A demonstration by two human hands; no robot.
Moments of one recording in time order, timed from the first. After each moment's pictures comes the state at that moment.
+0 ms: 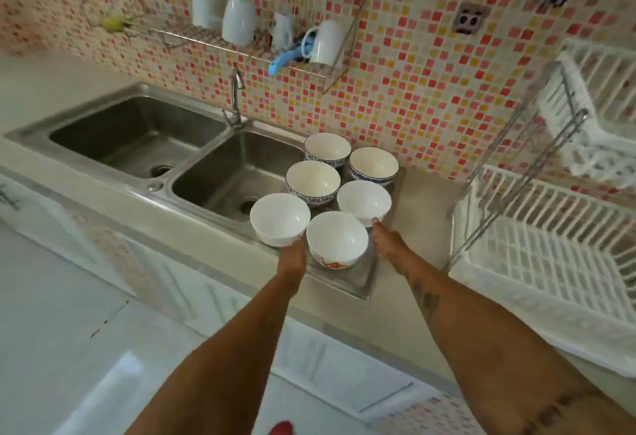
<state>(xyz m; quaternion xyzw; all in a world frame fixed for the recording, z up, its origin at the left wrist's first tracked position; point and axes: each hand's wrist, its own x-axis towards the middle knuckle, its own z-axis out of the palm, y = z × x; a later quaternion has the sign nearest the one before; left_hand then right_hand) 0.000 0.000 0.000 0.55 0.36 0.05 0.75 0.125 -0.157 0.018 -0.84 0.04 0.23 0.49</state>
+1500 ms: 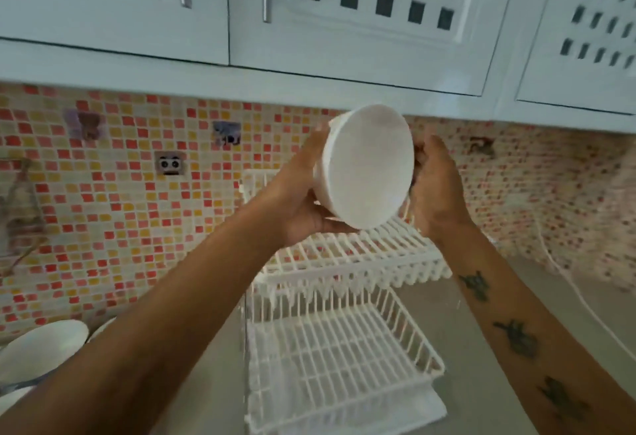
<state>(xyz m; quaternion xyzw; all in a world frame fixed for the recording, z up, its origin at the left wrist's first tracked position) 0.146 -0.292 0.386 0.56 -0.22 -0.22 0.76 0.125 -0.467 0.387 -0.63 -0.01 -0.33 0.70</state>
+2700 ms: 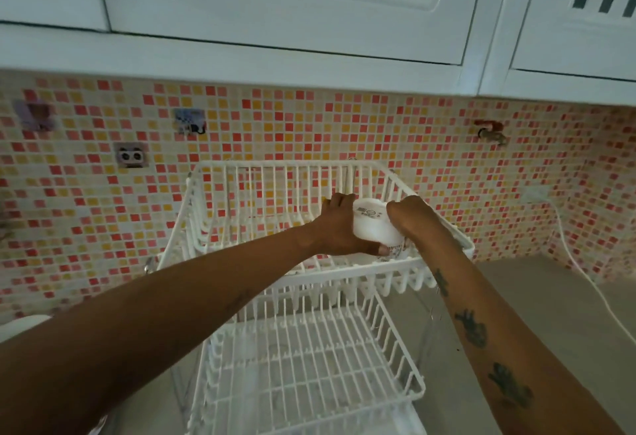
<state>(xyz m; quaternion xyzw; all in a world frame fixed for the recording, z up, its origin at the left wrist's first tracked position) 0.238 -0.465 0.305 0.92 -0.30 -0.03 0.25 0.210 -0.607 0.322 -0.89 0.22 -0.12 0.38</state>
